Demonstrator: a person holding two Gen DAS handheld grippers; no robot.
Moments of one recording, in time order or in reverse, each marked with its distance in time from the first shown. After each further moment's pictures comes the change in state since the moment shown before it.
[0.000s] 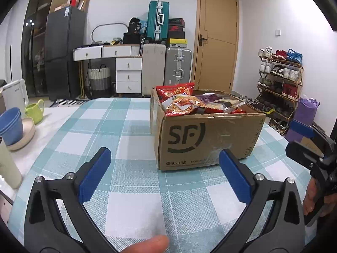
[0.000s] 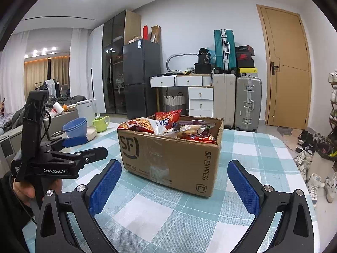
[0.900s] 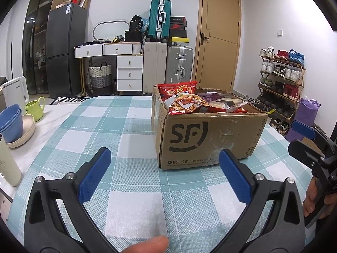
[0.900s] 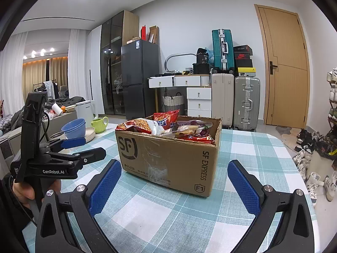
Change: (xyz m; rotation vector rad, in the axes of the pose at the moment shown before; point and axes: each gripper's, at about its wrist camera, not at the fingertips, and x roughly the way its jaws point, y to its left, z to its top) left arm 0.008 0.004 -0.001 -0.008 0.006 0.004; right arm -0.001 -0.003 -0.003 -0.003 -0.003 -0.009
